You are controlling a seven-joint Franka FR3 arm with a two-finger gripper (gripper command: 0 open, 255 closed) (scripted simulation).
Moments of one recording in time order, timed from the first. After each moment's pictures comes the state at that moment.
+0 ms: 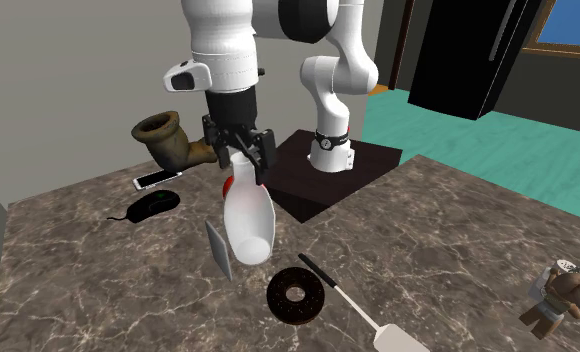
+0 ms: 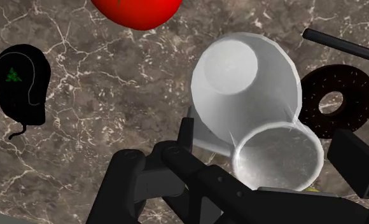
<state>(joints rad) 0.03 0.02 -0.04 -2.07 0.00 2.05 0.16</state>
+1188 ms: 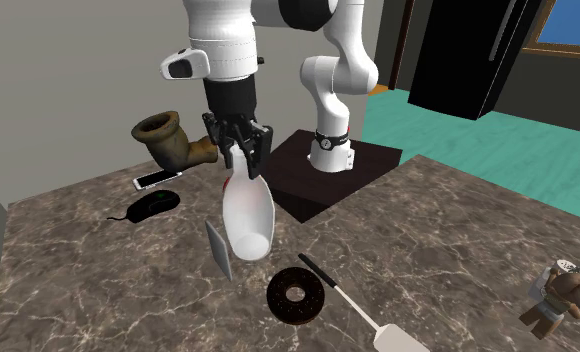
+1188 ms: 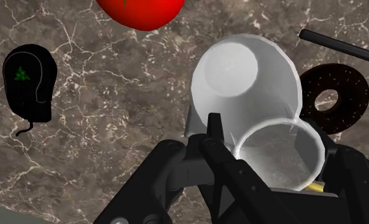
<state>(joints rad) 0.03 0.00 -0.04 -2.05 0.00 2.01 0.16</state>
